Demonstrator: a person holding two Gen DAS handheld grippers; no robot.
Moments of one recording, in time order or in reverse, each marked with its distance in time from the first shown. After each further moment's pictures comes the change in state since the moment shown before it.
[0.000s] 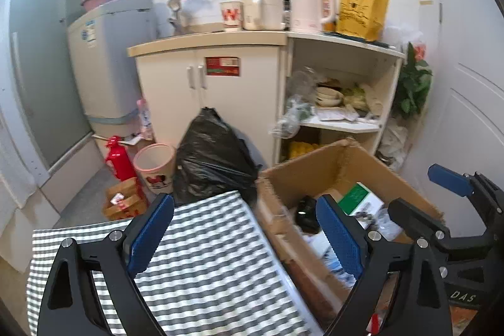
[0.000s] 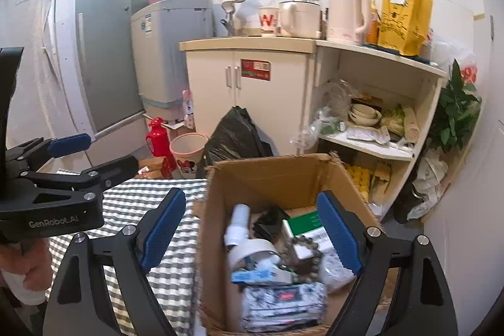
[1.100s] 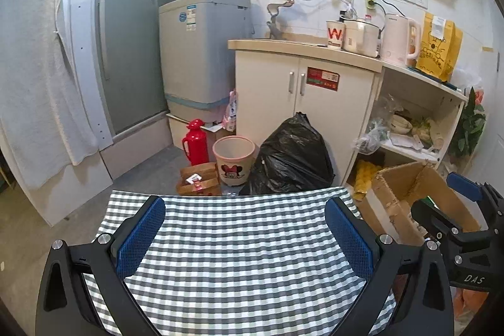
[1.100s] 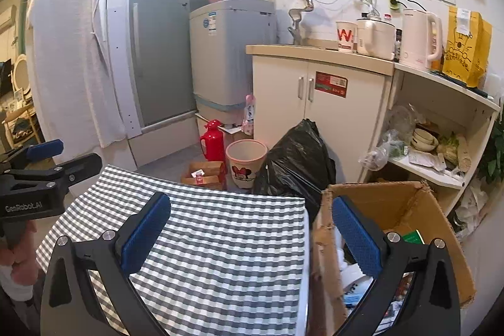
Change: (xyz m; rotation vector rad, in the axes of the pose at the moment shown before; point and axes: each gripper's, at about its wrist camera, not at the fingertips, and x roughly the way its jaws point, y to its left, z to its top) left arm -0.083 0.158 -0.050 -0.195 -0.034 0.244; right arm 0.014 0.135 0.006 -0.100 -0.028 0.177
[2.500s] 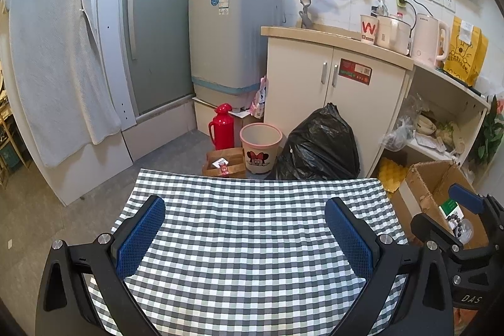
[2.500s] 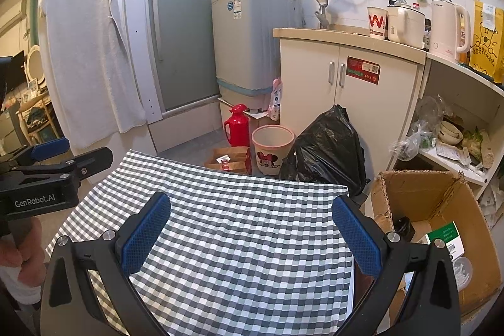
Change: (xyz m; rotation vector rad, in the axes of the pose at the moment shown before) left arm 0.014 0.050 -0.019 -0.063 0.053 0.073; right arm 0.027 0.045 -0.012 -0.014 0.061 0.081
